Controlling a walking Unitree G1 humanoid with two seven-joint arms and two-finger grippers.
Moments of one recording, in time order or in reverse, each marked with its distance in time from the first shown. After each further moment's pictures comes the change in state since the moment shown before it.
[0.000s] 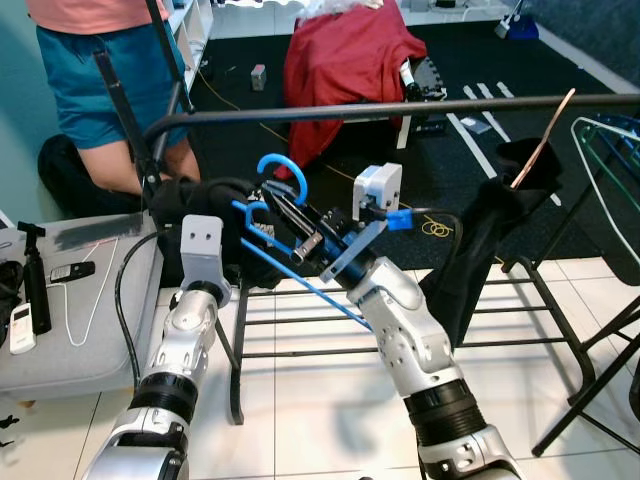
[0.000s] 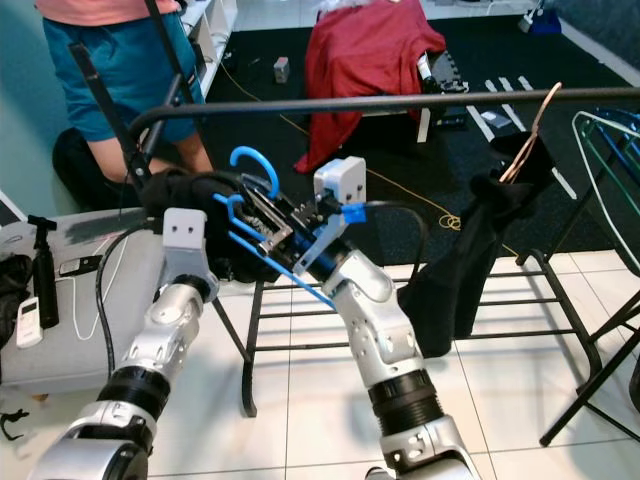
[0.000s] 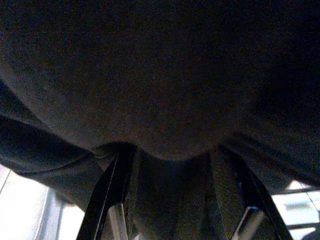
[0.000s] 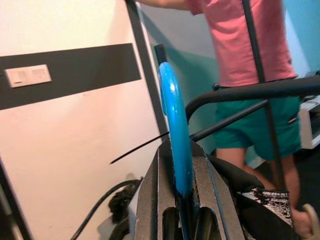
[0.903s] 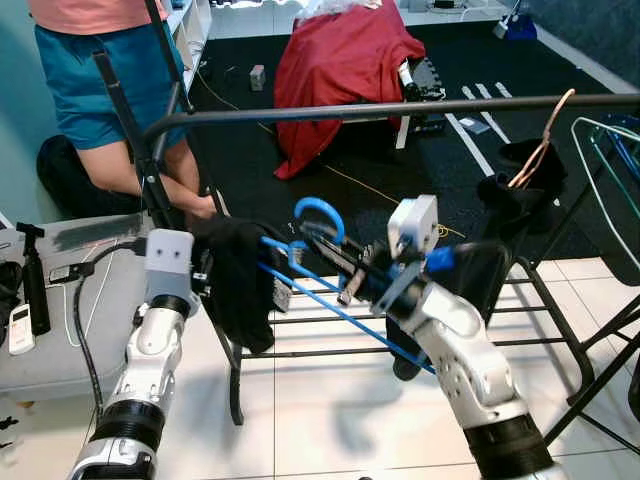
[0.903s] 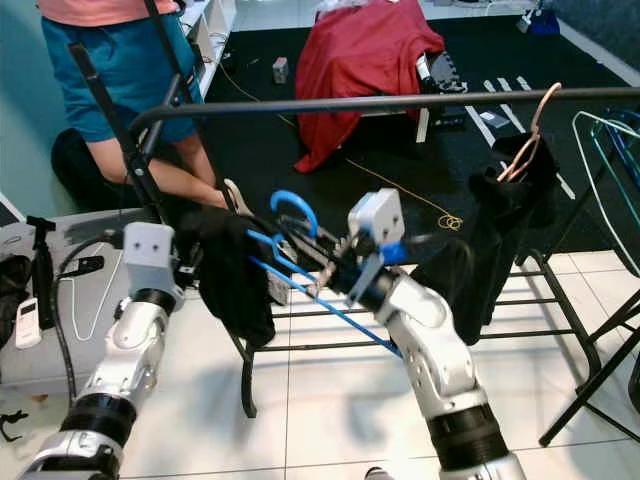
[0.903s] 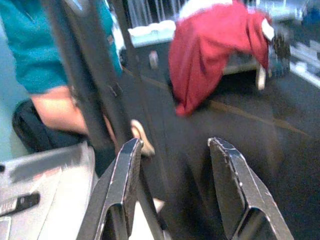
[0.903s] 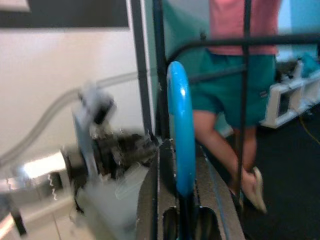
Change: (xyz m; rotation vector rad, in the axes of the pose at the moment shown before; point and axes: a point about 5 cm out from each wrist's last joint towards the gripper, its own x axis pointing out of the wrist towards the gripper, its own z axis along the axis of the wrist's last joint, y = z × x) left arm -0.021 0.040 0.023 0.044 -0.257 -0.008; right arm -0.068 -0.017 -0.008 -0.223 0.192 -0.078
